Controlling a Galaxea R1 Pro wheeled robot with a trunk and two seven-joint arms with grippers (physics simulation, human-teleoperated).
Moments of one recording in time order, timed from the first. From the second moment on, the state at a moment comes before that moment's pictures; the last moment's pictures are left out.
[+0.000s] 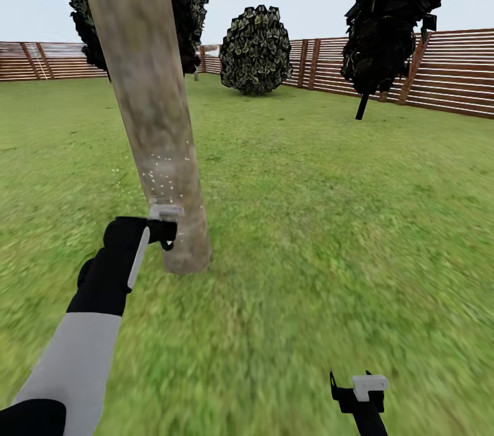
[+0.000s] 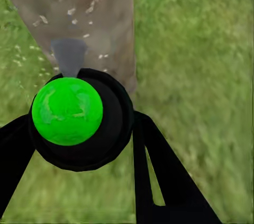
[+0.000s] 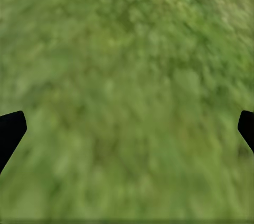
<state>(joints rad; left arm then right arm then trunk) -0.84 0.00 0.00 -1.28 -0.12 1.03 -0.09 -0.43 -0.05 -0.11 -0.13 0.24 -0.65 -0.16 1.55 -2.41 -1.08</state>
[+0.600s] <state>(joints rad) -0.73 -0.05 0.00 -1.15 -0.12 1.01 -0.09 -0.43 -0.05 -0.11 -0.13 0.24 -0.65 -0.16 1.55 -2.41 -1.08</state>
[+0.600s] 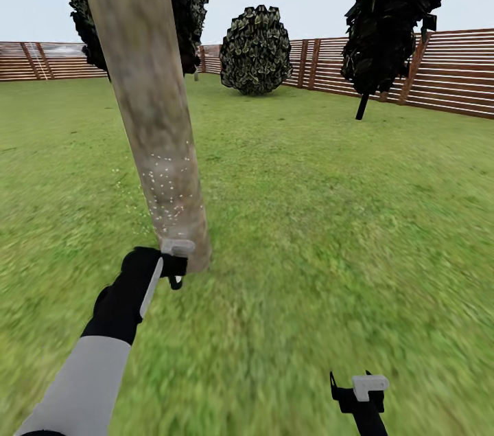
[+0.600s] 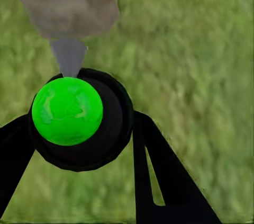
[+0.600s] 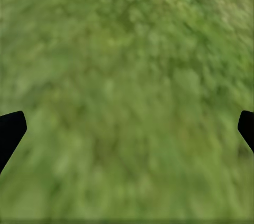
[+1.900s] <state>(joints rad) -0.68 -0.05 0.14 -0.72 -0.12 0.58 0.03 -0.43 -0.04 -0.11 -0.13 0.24 -0.65 -0.16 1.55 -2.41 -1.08</state>
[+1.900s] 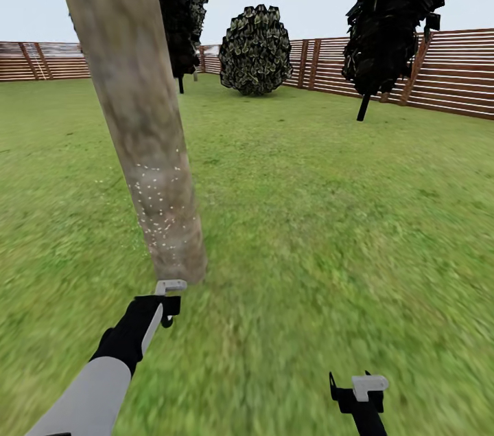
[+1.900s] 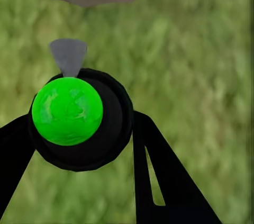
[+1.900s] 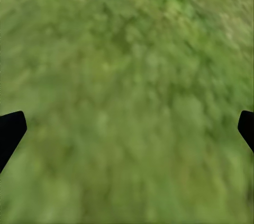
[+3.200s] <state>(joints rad) -0.68 -0.06 0.14 -0.72 -0.12 0.57 0.03 -0.43 -0.04 -0.11 -0.13 0.24 -0.65 -0.16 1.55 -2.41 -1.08</state>
